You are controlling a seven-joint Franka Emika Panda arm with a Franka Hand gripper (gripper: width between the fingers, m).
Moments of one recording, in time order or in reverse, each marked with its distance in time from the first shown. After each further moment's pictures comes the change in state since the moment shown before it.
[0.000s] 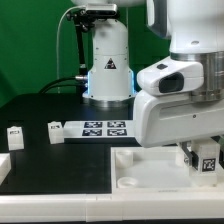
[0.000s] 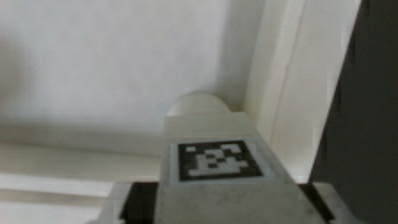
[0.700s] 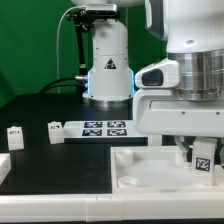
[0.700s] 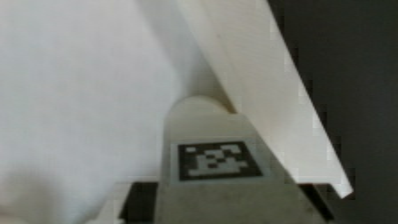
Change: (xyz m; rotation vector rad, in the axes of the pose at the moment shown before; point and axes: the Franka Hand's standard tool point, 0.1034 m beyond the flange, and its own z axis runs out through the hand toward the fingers) arm -0.002 0.001 0.000 0.020 0.025 0.758
